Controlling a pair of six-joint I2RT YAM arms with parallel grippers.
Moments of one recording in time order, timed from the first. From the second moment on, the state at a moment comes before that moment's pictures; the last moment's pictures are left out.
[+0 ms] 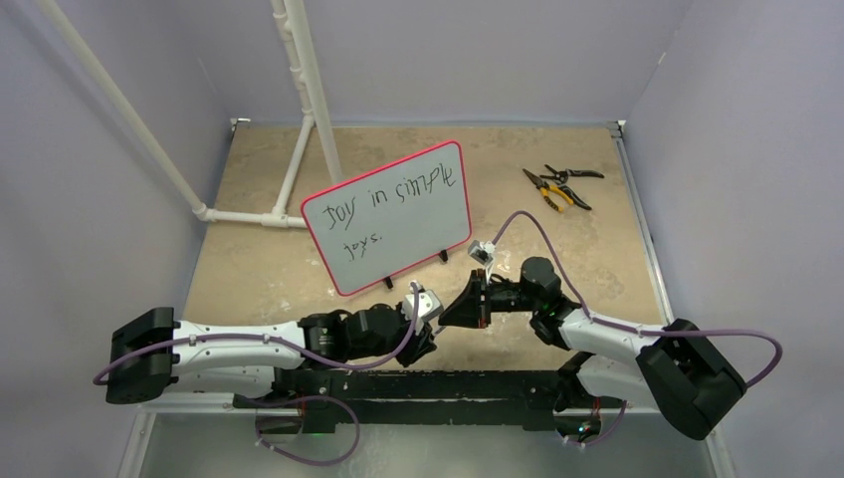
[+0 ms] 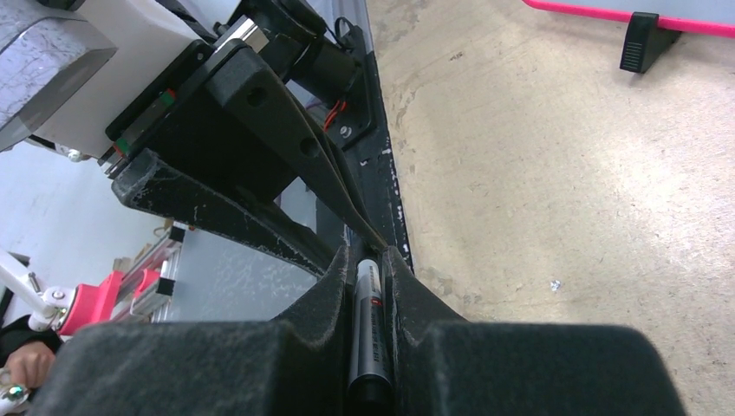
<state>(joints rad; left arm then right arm) -1.32 1.06 0.49 0.04 -0.12 -0.36 0.64 1.14 0.24 0.75 -0.88 0.64</state>
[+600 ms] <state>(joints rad) -1.32 1.09 0.48 0.06 -0.10 -0.37 0.64 1.12 0.24 0.74 -0.88 0.64</state>
